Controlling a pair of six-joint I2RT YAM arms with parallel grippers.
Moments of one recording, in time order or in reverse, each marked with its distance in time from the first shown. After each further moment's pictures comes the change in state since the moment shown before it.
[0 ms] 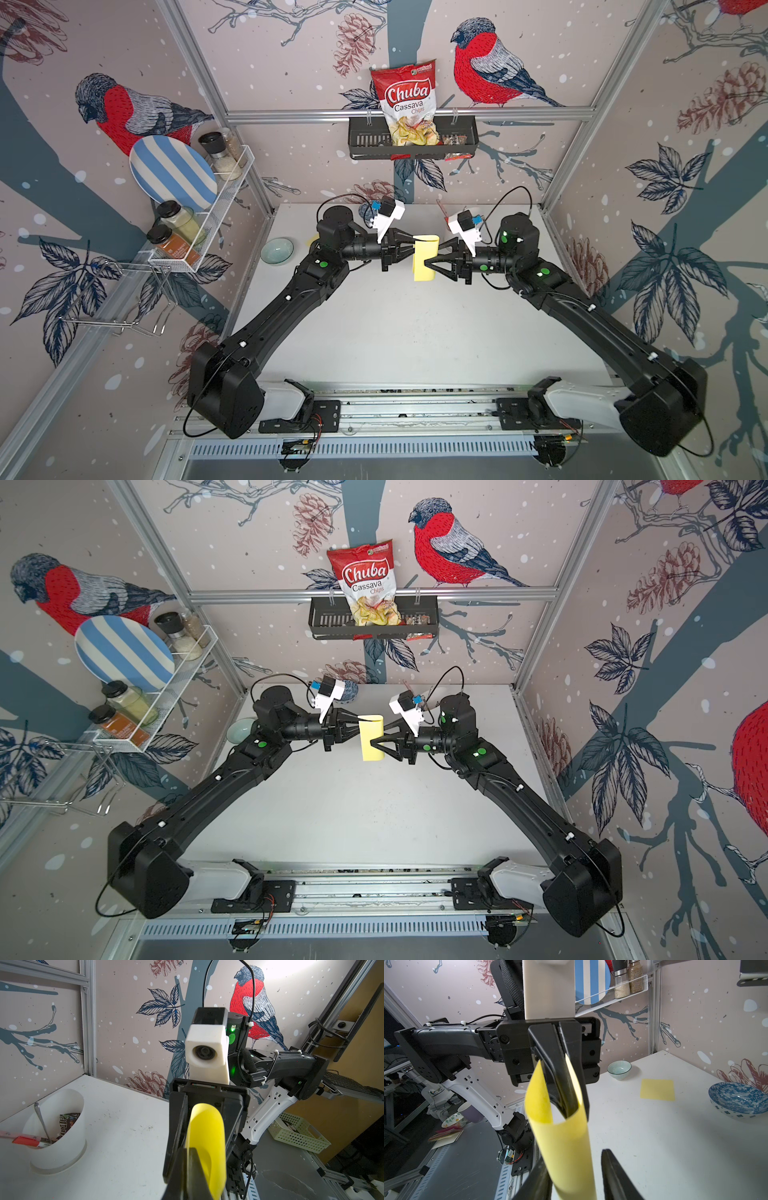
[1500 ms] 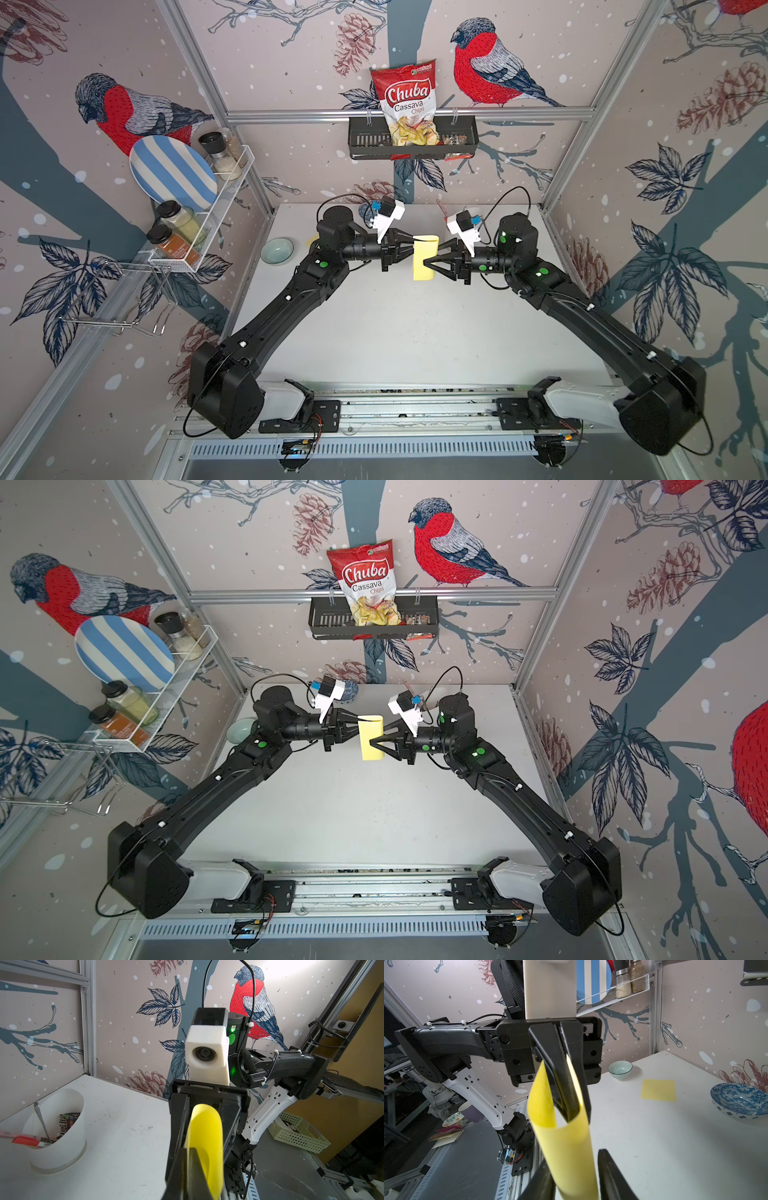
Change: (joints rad) left arm 0.000 0.000 -0.001 0.000 0.000 0.000; right arm 0.006 0.008 0.000 0.007 0.000 0.000
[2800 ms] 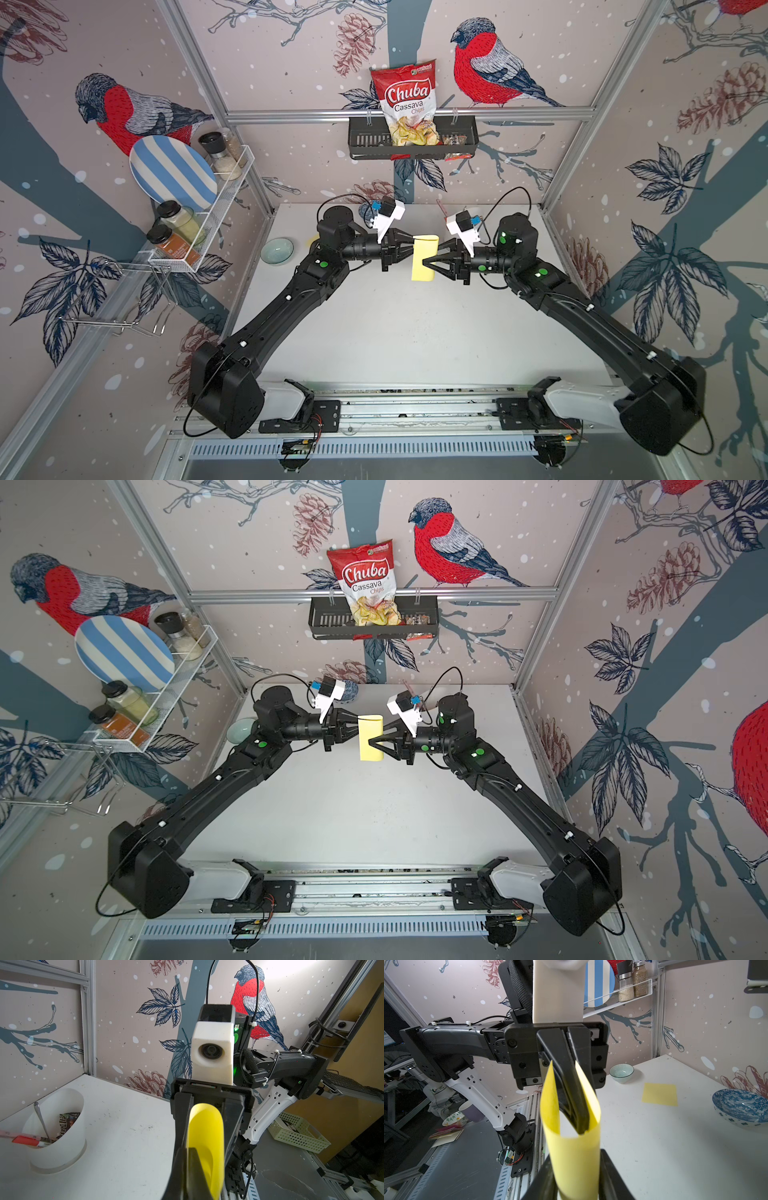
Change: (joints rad) left arm 0.000 0.001 0.000 0.000 0.000 0.001; right arm 0.011 -0.003 -0.001 0.023 0.000 -0.001
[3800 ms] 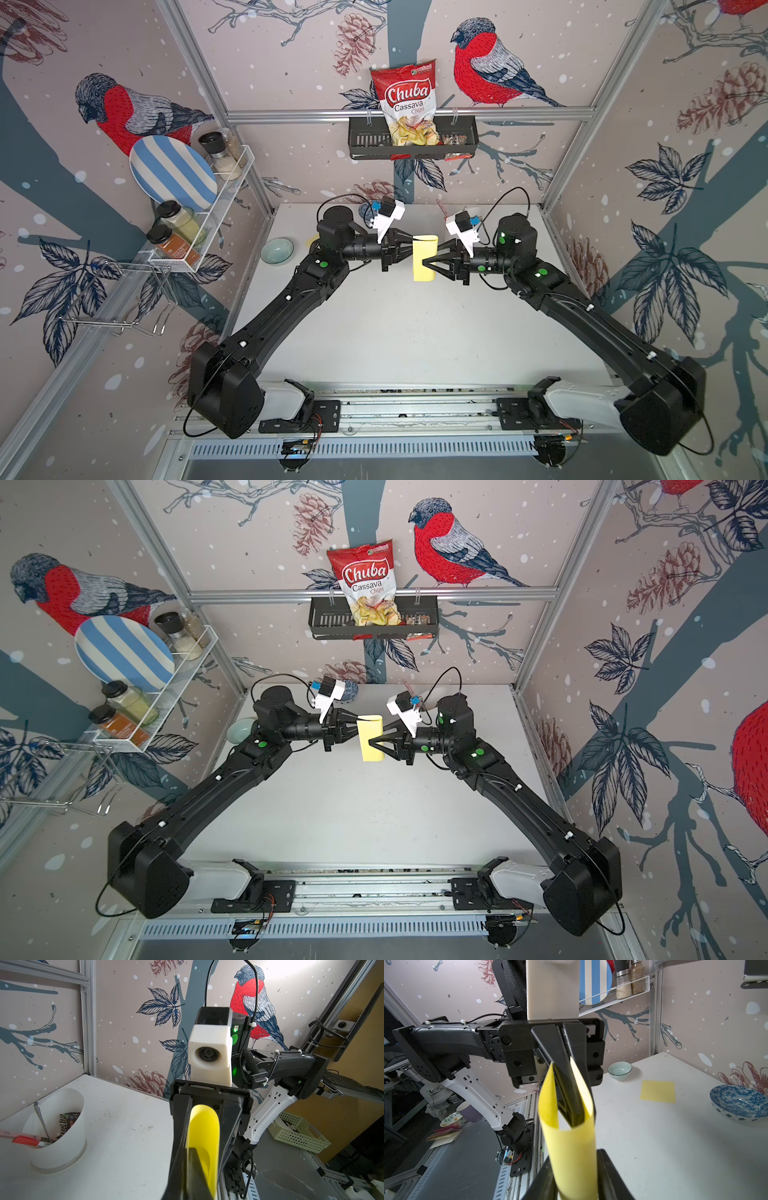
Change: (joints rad) left arm 0.000 0.000 0.000 -0.001 0.000 0.001; right arm 0.001 0.000 0.000 -0.015 0.015 -0.002
